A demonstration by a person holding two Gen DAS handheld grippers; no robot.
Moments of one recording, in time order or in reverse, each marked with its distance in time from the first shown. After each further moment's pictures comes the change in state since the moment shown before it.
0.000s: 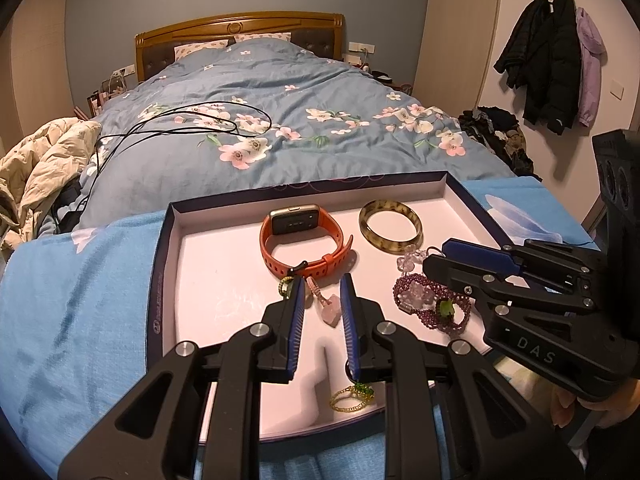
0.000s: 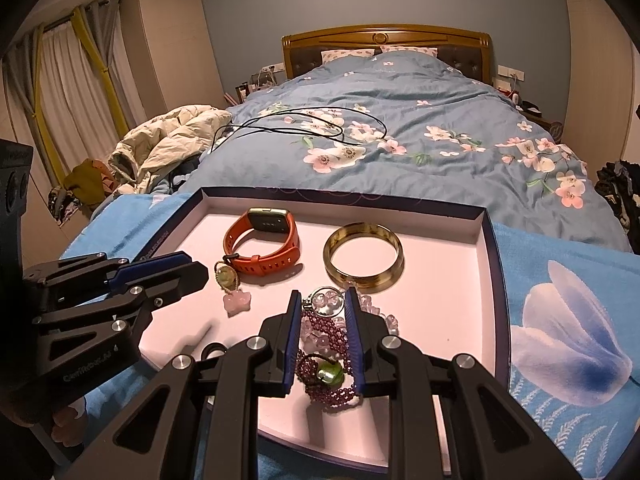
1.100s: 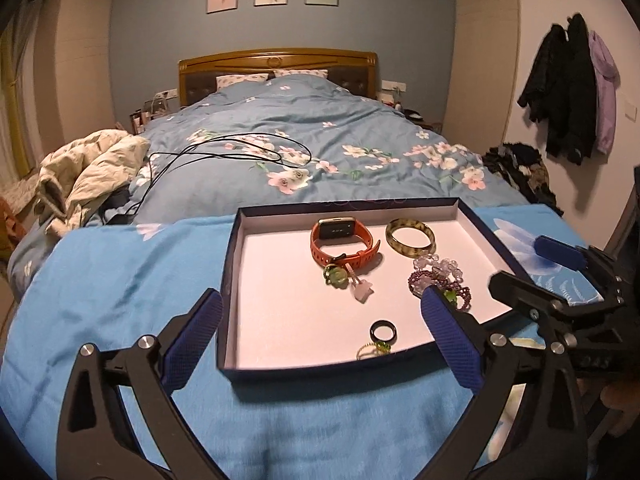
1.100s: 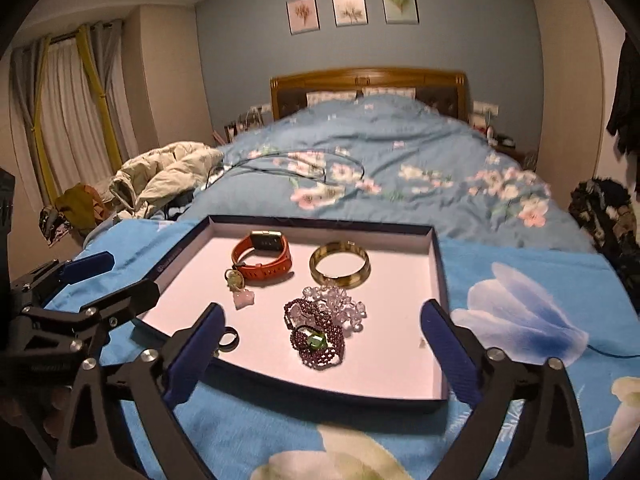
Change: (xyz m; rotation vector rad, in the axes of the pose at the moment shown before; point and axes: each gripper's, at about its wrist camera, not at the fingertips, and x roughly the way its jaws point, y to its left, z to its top) left arm -0.081 0.004 -0.038 -0.069 -0.151 0.126; right arm -0.069 0.012 -0.028 -0.017 -0.181 -0.086
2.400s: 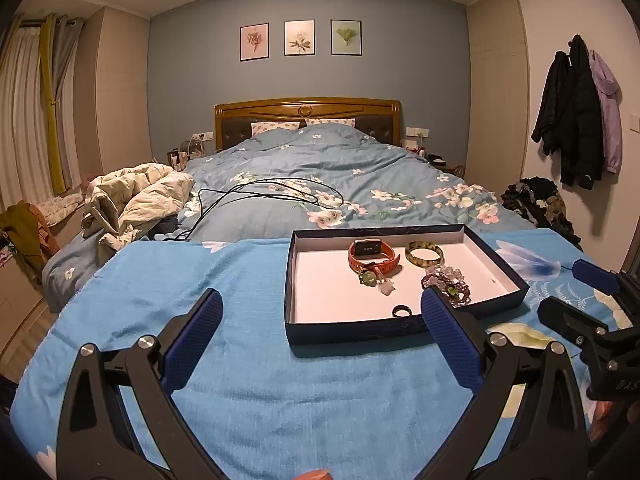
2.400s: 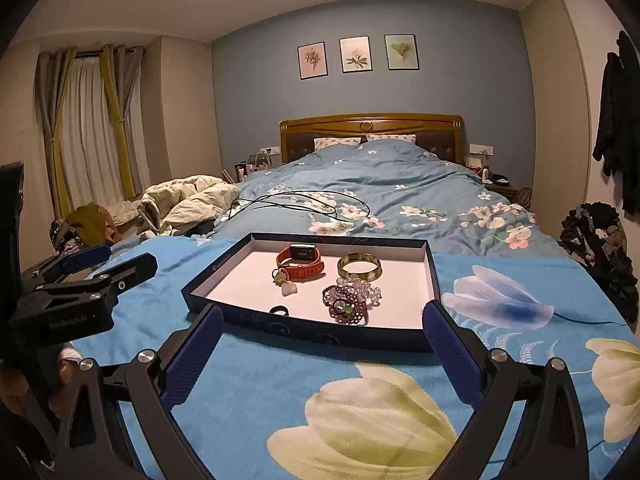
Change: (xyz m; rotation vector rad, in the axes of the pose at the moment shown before) left arm -0.100 0.008 -0.041 0.002 -0.190 0.114; right arm -0.083 0.032 -0.044 -0.013 -0.162 0.014
